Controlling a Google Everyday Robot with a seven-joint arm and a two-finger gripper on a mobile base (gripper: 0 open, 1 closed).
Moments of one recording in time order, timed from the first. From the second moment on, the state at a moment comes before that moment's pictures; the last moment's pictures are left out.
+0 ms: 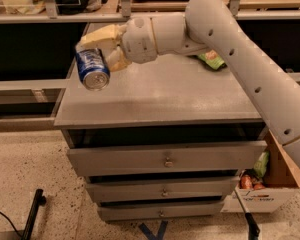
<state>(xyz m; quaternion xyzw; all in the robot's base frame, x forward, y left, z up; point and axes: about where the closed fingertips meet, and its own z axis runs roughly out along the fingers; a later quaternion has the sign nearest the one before) 0.582 0.121 0.964 -0.77 -0.08 -0.05 0.63</state>
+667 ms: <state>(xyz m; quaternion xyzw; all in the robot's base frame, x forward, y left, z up) 0.582 0.125 0.963 -0.77 -0.08 -0.05 0.63</state>
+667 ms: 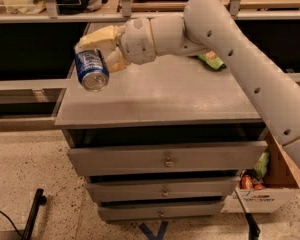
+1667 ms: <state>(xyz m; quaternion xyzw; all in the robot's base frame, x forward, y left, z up) 0.576 0.133 0.968 -0.74 -0.25 -0.12 0.61</state>
